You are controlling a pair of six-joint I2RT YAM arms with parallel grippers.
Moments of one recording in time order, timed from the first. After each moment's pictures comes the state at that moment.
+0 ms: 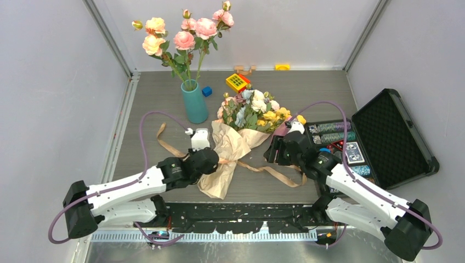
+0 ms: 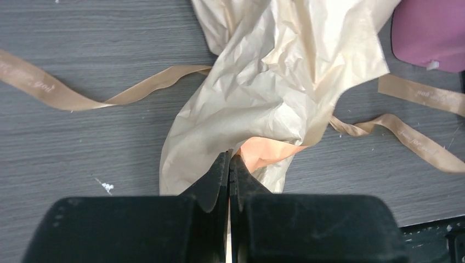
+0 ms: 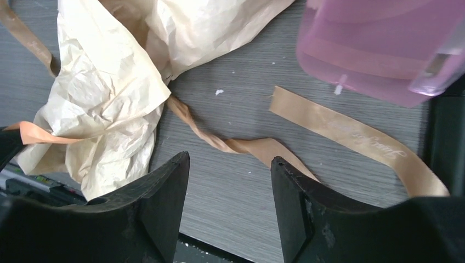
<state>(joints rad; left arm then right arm) -1.08 1.03 0.73 -0.54 -0.60 -0.83 0.71 0.89 0.64 -0.47 0.18 0.71</state>
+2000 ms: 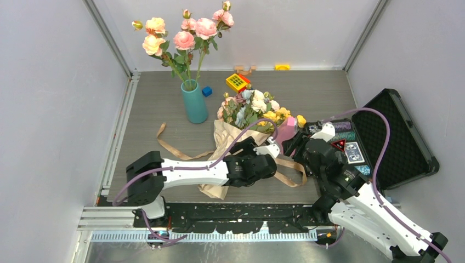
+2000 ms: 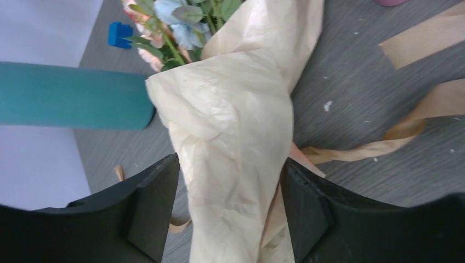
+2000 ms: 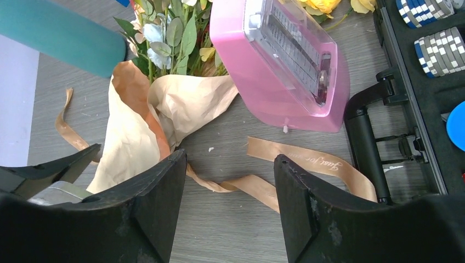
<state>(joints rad) -1.31 1.67 1.17 -0.40 -0.88 -0.01 0.71 0.60 0.66 -0.57 0.46 0.80</state>
